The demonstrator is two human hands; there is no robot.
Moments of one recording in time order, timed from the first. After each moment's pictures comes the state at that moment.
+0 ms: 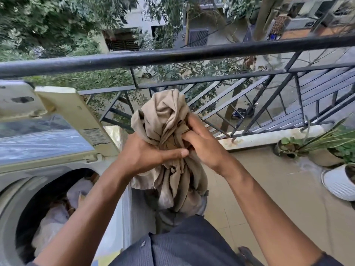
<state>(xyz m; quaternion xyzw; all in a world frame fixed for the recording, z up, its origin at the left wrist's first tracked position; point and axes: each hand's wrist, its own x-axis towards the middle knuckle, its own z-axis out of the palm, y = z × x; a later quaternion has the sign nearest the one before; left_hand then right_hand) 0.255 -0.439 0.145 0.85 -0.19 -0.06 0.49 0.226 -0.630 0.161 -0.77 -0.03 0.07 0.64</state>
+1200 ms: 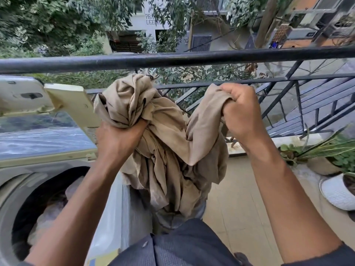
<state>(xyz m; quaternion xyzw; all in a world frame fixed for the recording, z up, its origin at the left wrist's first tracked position) 0.265 -0.409 0.163 0.83 0.11 0.10 0.53 0.260 -0.675 0.215 -0.86 0.00 -0.17 0.49</state>
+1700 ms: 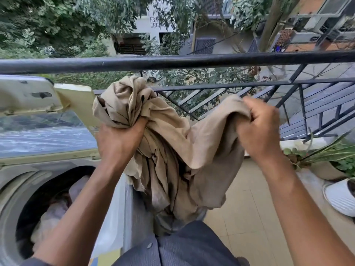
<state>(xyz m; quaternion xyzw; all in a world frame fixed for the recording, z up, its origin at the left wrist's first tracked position) 0.266 -0.409 0.150 0.82 0.19 0.19 0.50 0.232 -0.700 0.195 -0.89 -0.03 -0.30 0.35</state>
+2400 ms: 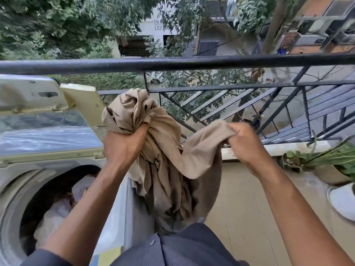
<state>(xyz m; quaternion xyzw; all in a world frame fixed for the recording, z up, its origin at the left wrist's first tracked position) 0.260 -0.409 0.146 0.82 0.25 0.09 0.52 0.225 -0.693 0.165 -0.87 0.07 0.01 0.49</state>
